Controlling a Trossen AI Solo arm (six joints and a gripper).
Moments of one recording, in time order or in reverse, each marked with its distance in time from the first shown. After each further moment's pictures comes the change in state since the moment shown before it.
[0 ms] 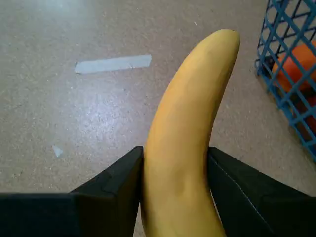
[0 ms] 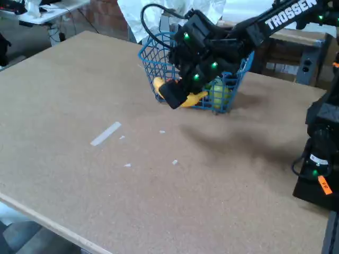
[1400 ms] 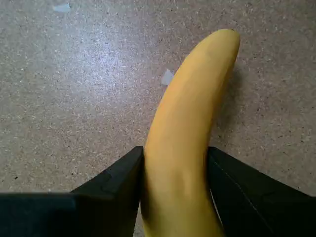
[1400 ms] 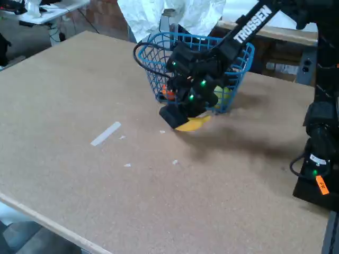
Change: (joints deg) arm -5.5 19.4 4.9 -2.0 -7.1 2.4
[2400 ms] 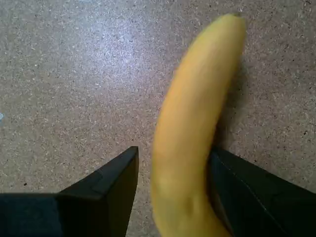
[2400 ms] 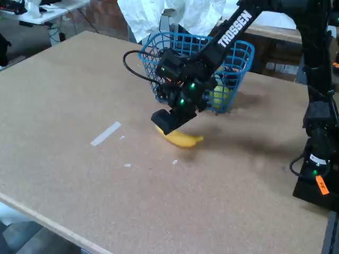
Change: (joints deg) arm 0.1 6.5 5.3 -0.8 -4.7 -2.8
